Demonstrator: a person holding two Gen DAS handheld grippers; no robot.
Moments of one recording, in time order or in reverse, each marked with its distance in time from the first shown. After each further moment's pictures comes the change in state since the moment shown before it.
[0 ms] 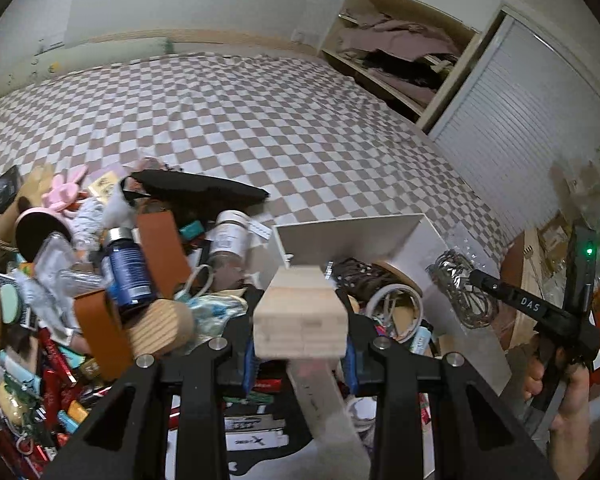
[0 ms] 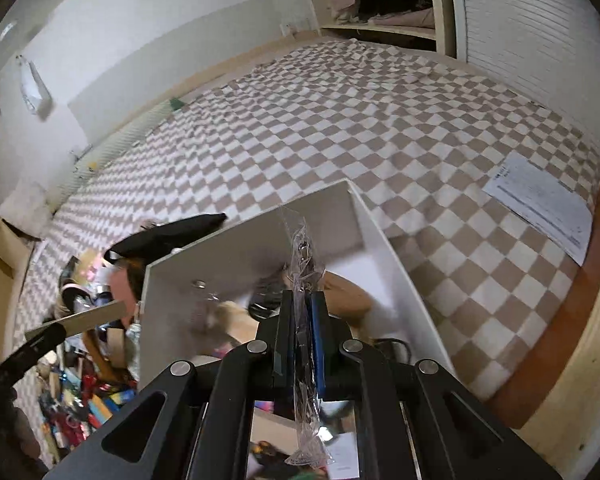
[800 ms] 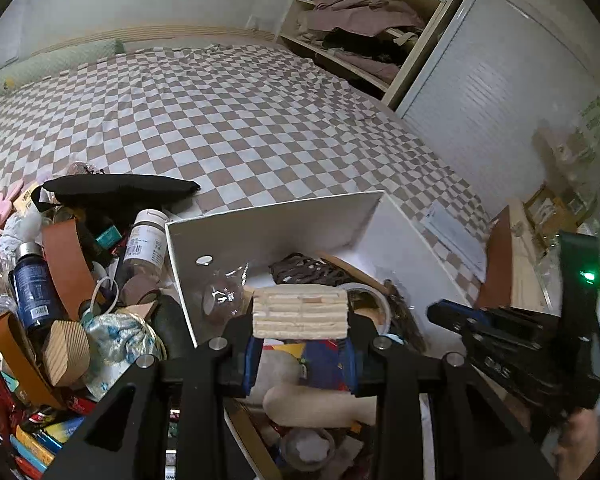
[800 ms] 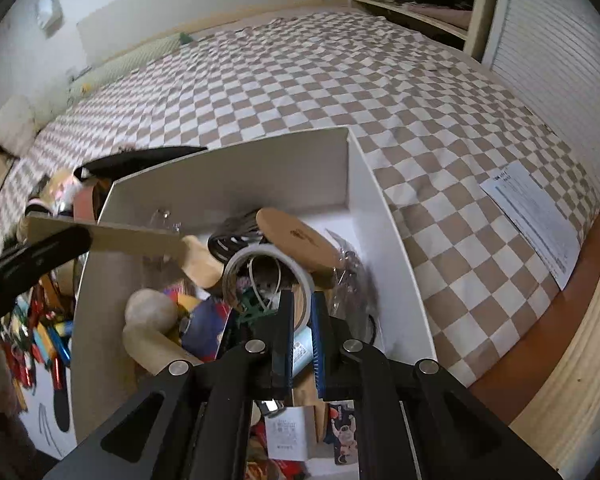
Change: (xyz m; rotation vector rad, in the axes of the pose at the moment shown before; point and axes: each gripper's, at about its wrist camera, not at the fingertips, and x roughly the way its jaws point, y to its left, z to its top) left arm 0.067 -0.062 -0.003 0.087 0.023 -0.050; right arm 0.017 0.006 -0.019 -0.220 0.134 -0.091
